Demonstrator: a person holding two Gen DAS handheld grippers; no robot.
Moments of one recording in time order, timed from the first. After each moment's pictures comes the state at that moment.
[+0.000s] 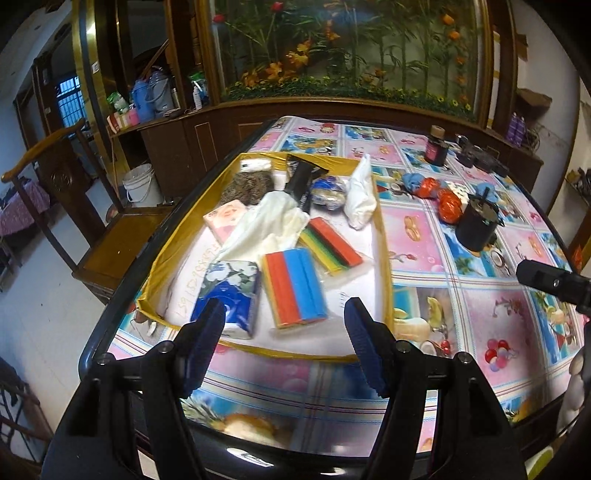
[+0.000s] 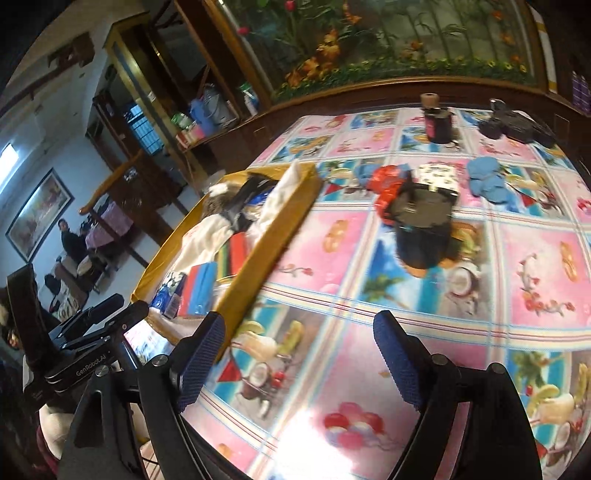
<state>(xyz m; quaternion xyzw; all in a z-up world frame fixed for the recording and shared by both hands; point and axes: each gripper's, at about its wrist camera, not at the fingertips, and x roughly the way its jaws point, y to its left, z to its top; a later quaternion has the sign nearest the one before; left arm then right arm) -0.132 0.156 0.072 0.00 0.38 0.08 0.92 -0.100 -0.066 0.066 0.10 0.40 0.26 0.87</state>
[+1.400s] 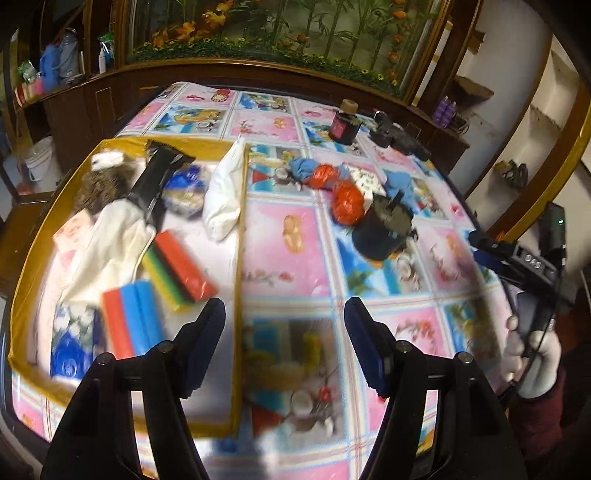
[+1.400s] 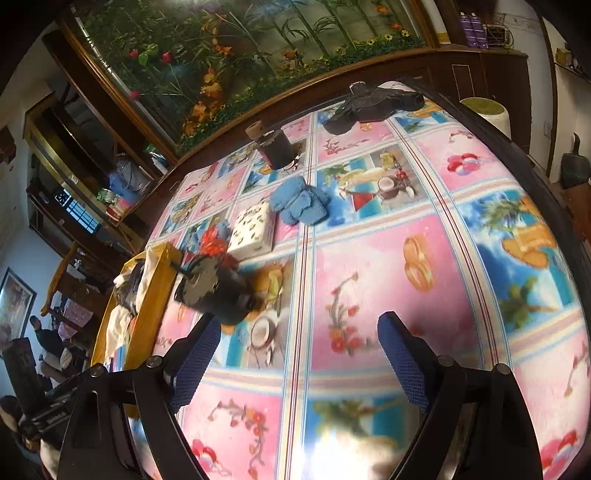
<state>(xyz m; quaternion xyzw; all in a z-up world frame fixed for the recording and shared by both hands) -0.043 0.104 0.080 -0.07 0.45 -0.10 0.88 -0.049 -0.243 0.064 0.21 0.41 0.13 0.88</state>
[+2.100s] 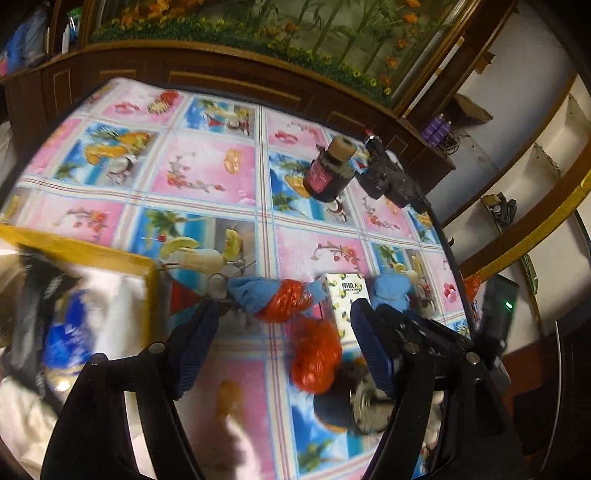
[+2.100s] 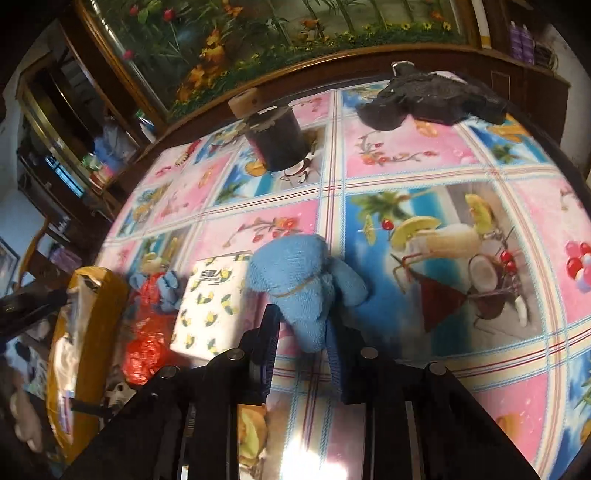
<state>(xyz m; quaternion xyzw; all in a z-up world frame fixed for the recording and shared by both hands) 0.148 0.060 0.069 -0.14 0.48 -0.16 0.85 0.131 -0.179 0.010 0.15 0.45 0.15 0.87</state>
